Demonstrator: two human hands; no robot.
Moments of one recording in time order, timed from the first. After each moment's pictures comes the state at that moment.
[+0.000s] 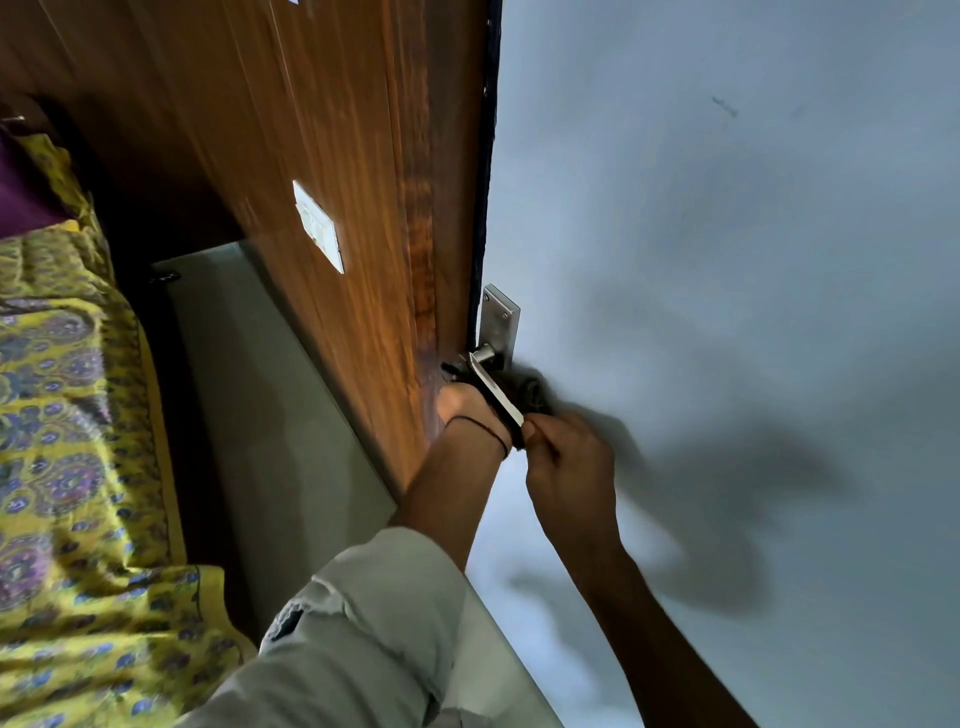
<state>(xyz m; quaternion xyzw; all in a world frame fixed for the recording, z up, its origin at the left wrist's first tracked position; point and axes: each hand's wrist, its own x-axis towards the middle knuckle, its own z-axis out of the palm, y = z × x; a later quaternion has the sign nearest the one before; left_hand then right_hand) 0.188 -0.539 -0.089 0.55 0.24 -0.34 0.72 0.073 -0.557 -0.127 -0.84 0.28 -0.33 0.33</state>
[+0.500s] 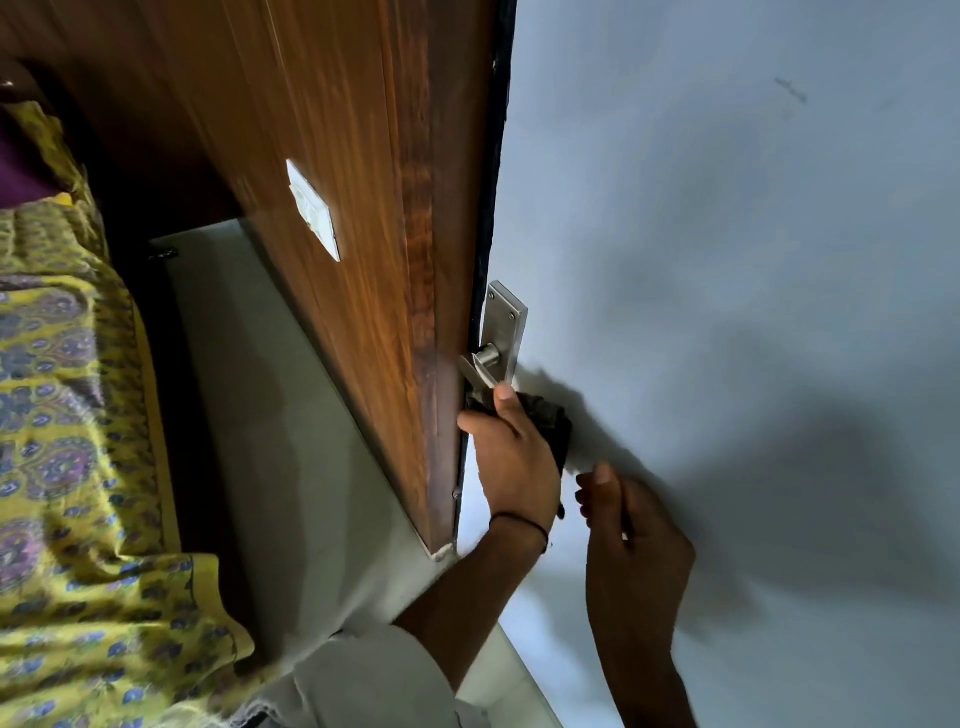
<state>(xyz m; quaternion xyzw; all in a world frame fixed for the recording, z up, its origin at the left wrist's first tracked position) 0.123 -0.537 -0.094 0.74 0.04 -0.16 0.66 0.025 -0.542 -0.126 -0.70 0.42 -0.40 0.42</state>
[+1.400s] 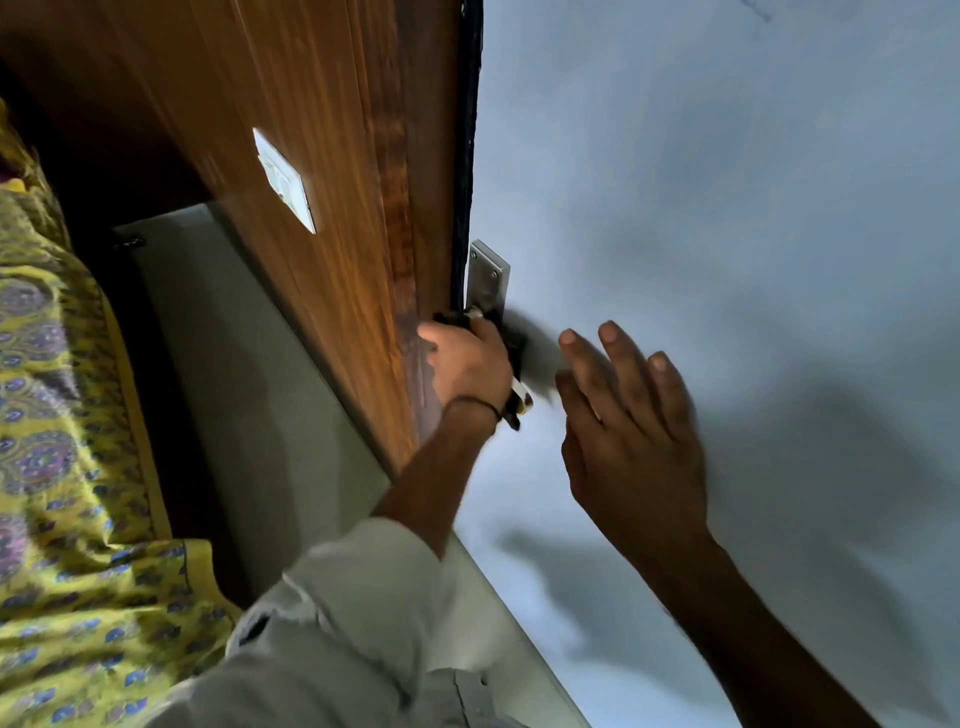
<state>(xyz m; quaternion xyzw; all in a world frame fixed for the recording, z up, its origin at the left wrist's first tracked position) 0.179 -0.544 -0.093 0.81 0.01 -0.16 0.57 0.018 -0.578 -0.097 -0.92 0.18 -0.24 -0.24</state>
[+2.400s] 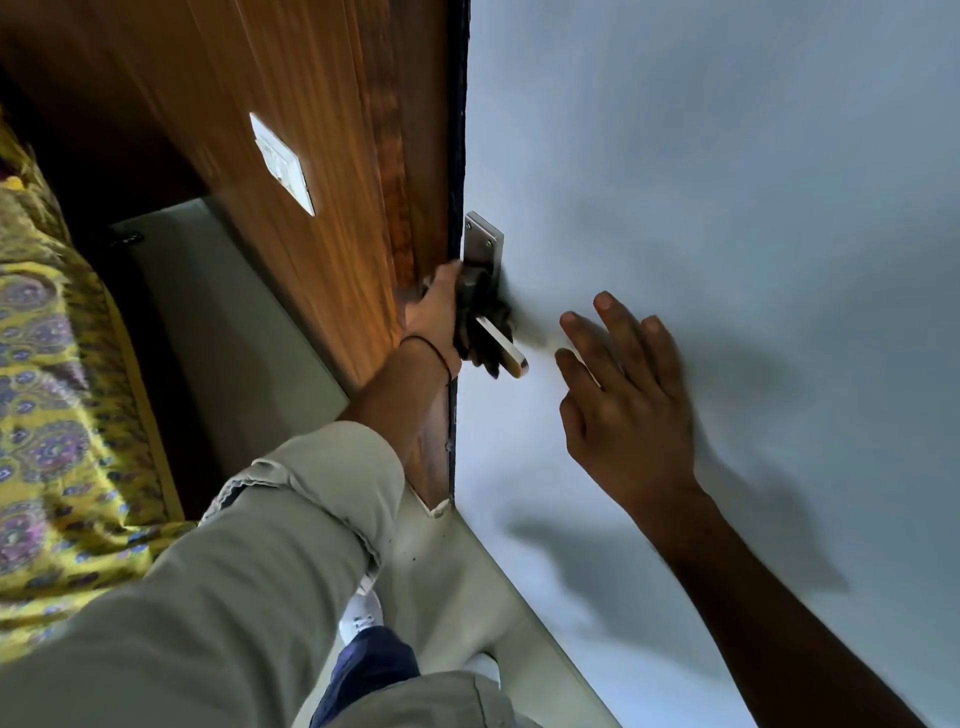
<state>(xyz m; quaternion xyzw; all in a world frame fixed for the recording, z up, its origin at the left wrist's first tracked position) 0.212 -0.530 -0.100 0.58 0.07 -0.34 0.74 0.017 -0.579 -0.103 -0.90 0.17 -0.33 -0.21</state>
